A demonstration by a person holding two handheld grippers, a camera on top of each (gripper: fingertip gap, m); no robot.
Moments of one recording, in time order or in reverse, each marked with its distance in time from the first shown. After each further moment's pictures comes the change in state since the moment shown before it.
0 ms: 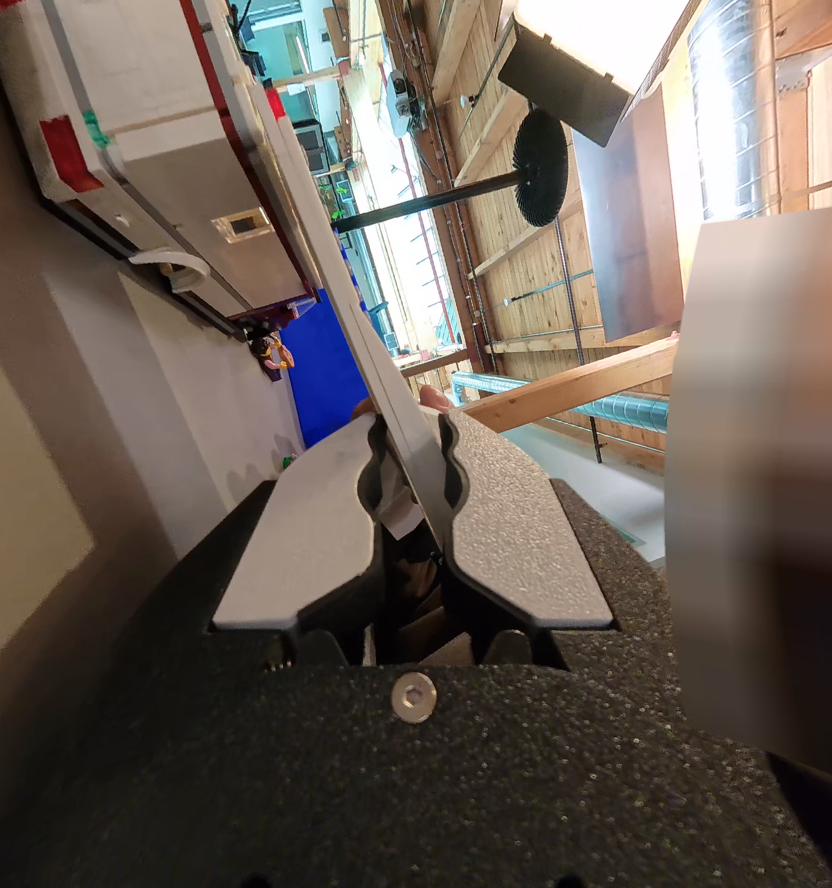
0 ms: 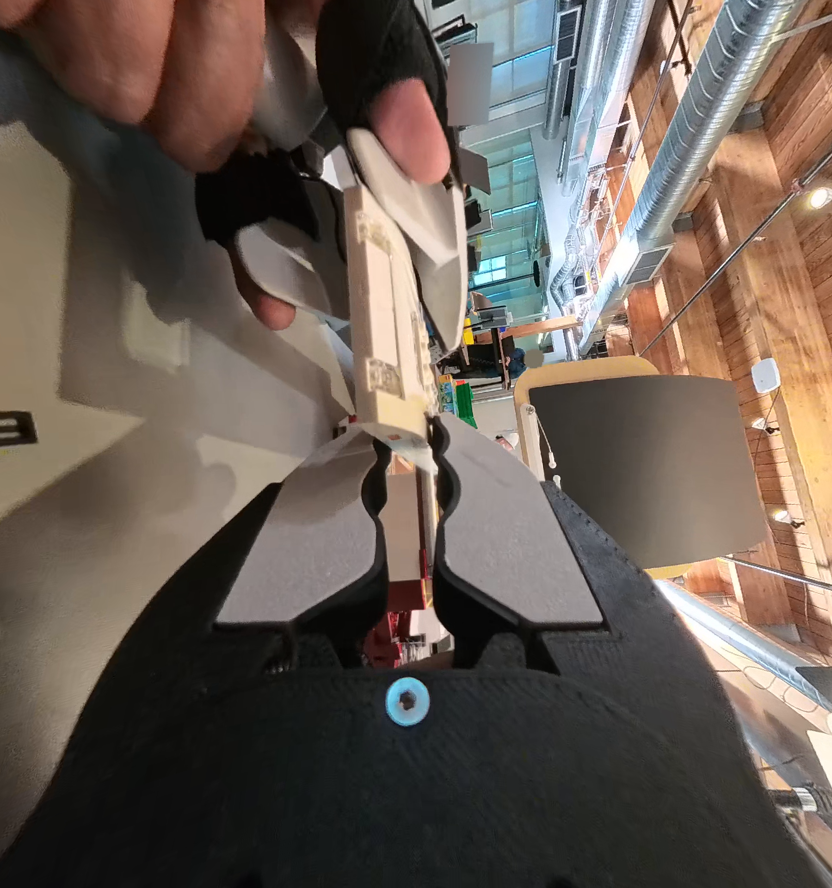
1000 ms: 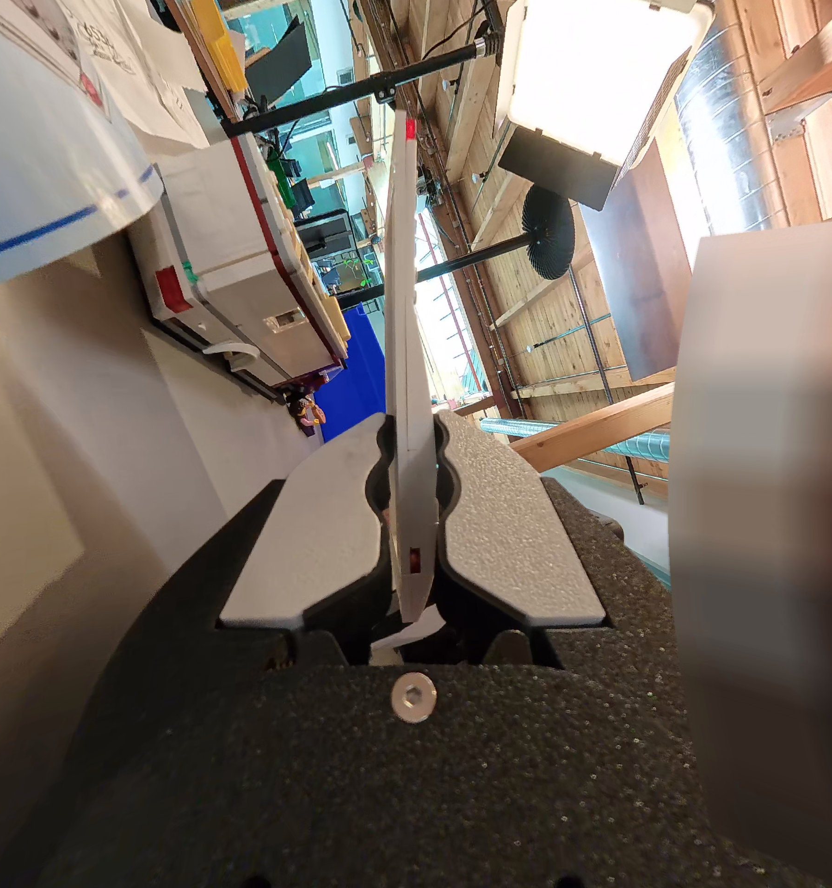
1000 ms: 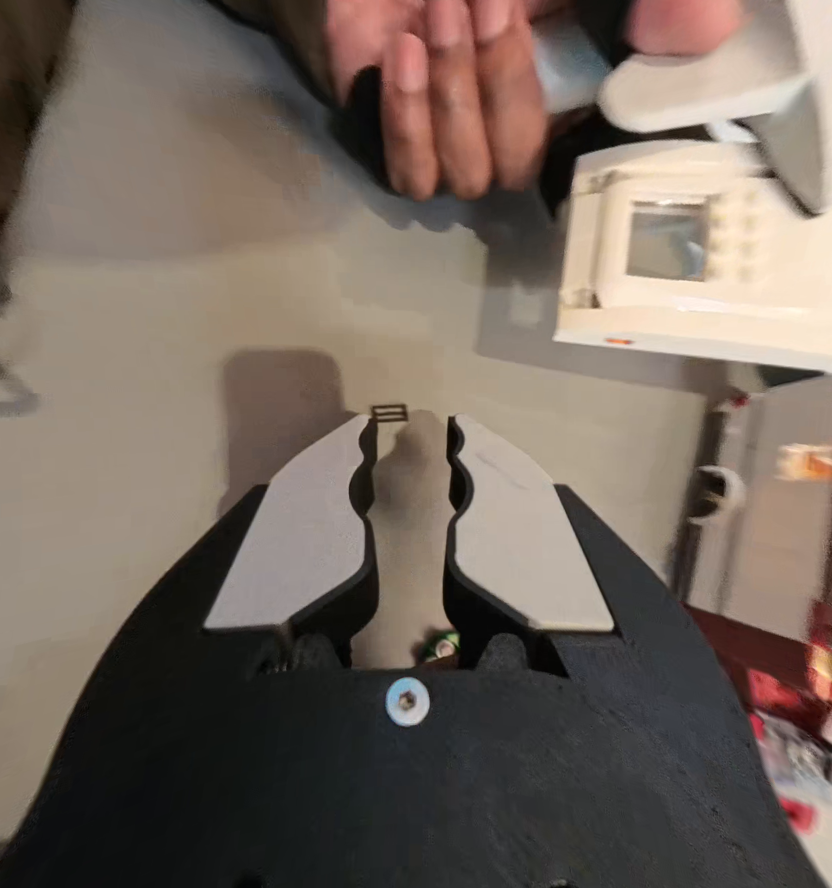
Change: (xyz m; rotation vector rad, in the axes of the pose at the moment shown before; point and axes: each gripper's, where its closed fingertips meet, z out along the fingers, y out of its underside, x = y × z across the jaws) left arm 0.000 -0.030 -0.020 0.130 -0.045 0.082; right arm -0.075 -0.028 -0.058 -0.007 -0.982 0.588
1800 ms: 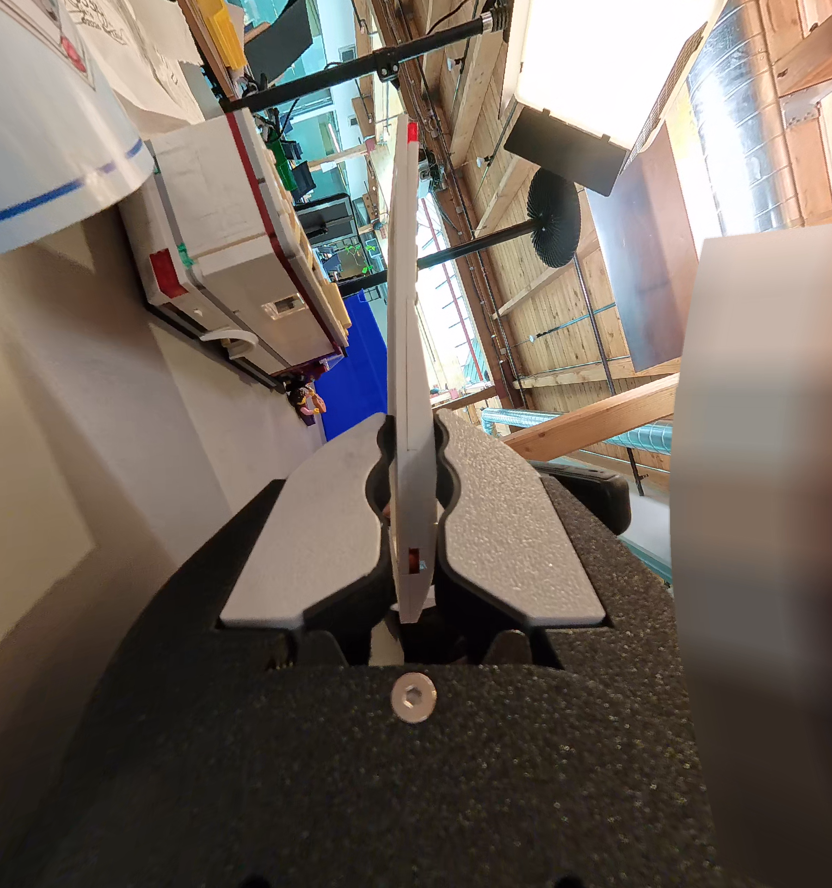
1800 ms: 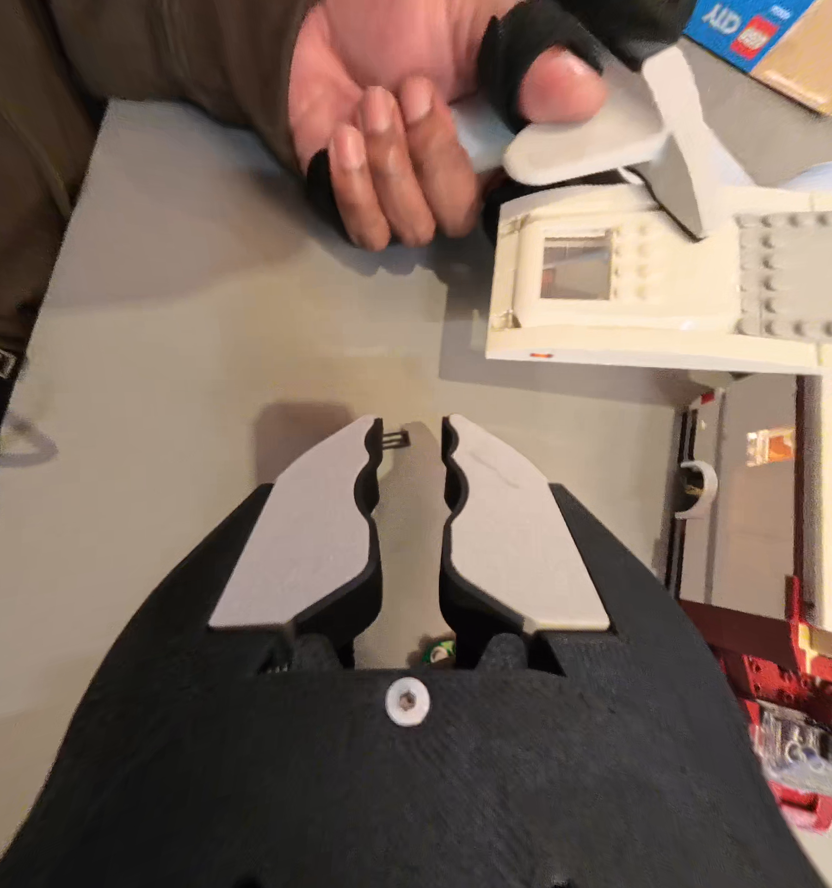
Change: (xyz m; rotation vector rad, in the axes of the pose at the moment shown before) left arm -0.001 0.005 0.001 -0.028 -0.007 -0.006; right arm 0.013 -0.011 -0.013 0.096 0.027 0.098
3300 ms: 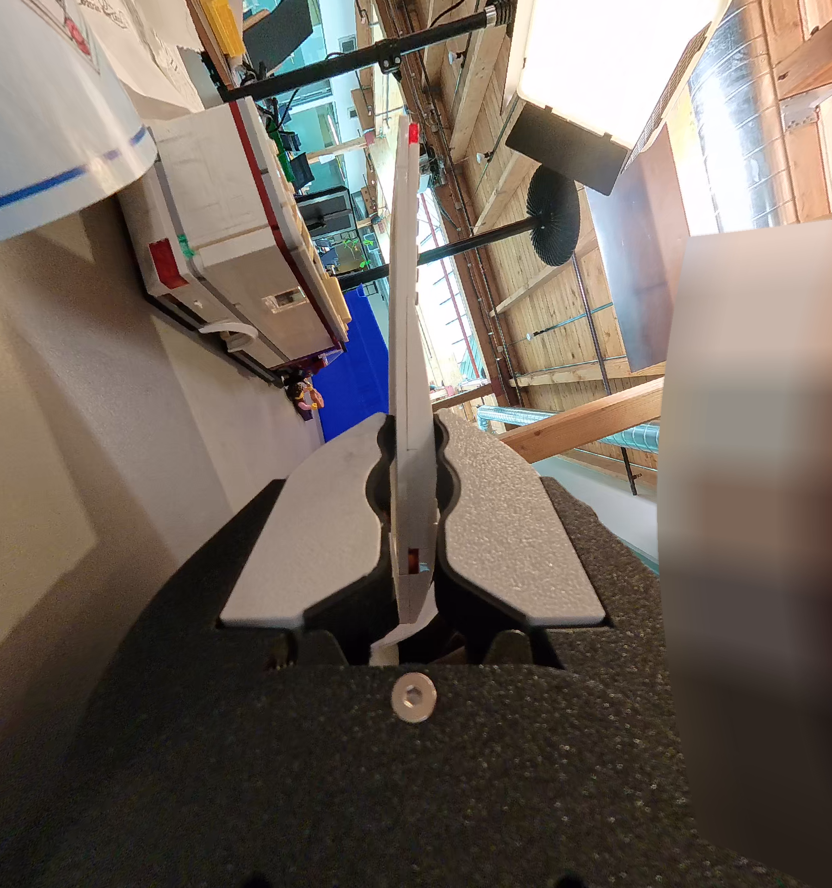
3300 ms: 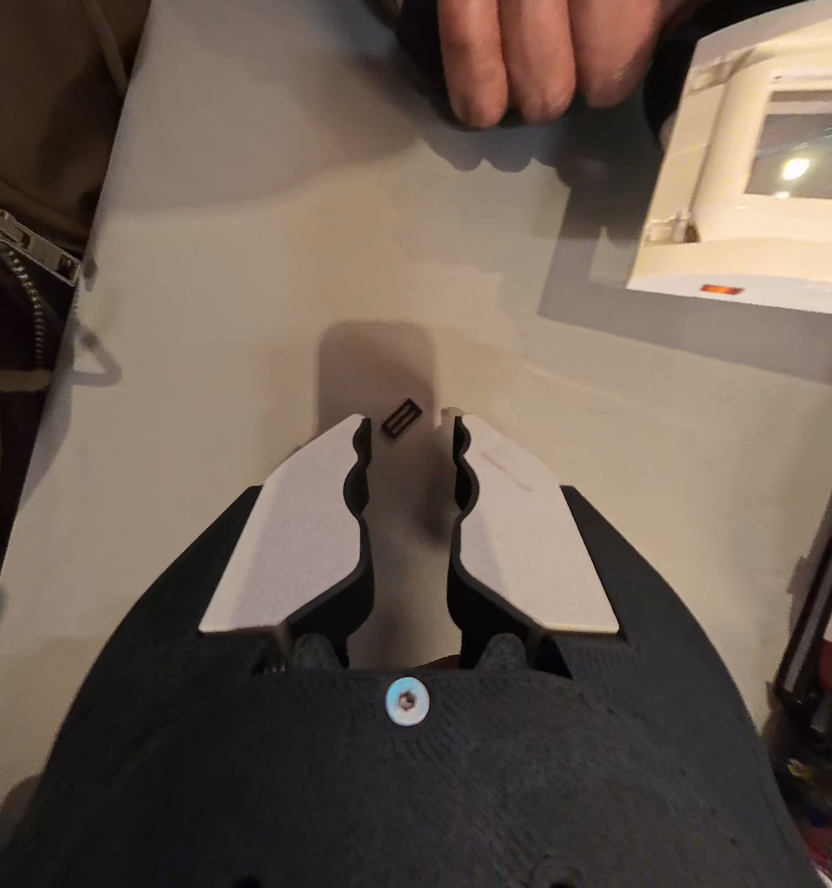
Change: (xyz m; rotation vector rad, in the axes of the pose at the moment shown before) left arm -0.001 0.001 0.000 -0.010 0.002 -0.018; right arm -0.037 0.033 0.012 -0.158 -0.199 -0.020
